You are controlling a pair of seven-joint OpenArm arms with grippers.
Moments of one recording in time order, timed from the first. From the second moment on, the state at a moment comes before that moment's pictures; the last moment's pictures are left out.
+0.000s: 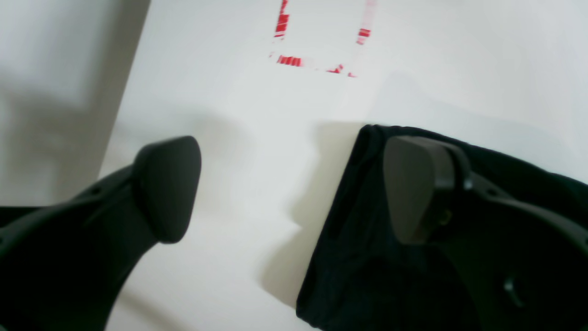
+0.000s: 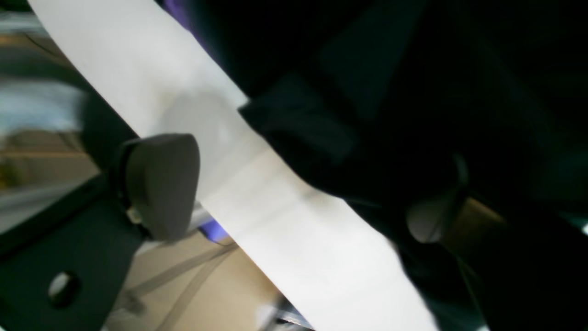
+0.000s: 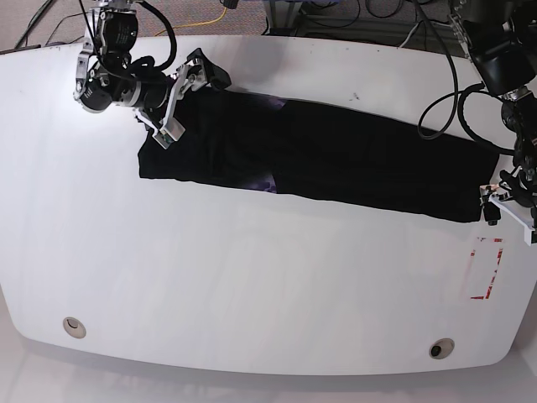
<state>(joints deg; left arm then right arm) -11.1 -24.0 -27.3 77.0 -6.3 -19.9 45.3 -16.2 12.7 13.1 104.5 50.5 40.3 -83.3</state>
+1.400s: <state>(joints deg) -10.2 -23.9 -23.6 77.0 -6.5 -19.9 45.2 0.2 5.9 14.9 90.3 50.2 40.3 -80.8</state>
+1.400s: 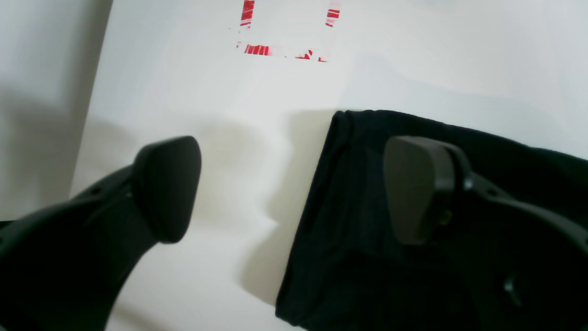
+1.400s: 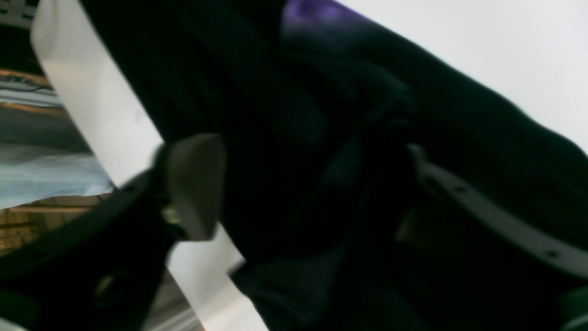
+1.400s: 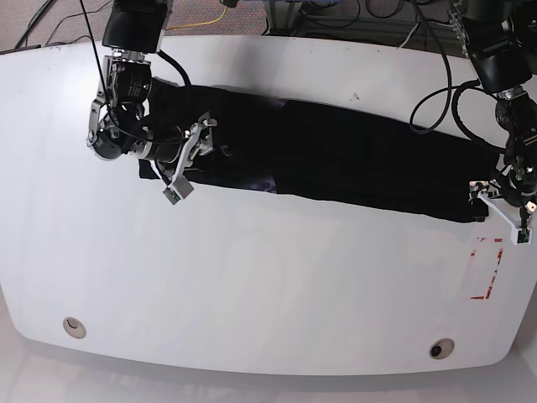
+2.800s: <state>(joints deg) -10.3 -24.2 -23.5 77.0 -6.4 -19.9 45.1 -3.6 2.5 -1.3 96.2 63.7 40.4 -83.3</state>
